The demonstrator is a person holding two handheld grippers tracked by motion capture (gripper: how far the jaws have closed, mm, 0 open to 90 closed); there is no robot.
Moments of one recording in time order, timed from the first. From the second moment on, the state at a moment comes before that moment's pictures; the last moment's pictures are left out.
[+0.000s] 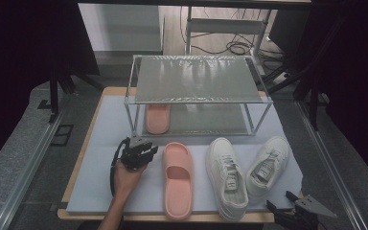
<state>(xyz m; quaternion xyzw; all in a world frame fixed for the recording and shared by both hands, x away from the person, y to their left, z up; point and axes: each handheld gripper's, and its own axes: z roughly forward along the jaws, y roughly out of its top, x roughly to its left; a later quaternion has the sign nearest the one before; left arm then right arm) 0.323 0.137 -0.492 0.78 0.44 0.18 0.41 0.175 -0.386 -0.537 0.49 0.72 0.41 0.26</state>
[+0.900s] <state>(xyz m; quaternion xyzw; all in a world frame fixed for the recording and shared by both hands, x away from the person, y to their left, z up) 0.253 0.137 -0.488 0.77 0.42 0.14 0.45 0.175 -0.385 -0.538 0.49 0.72 0.41 0.26</state>
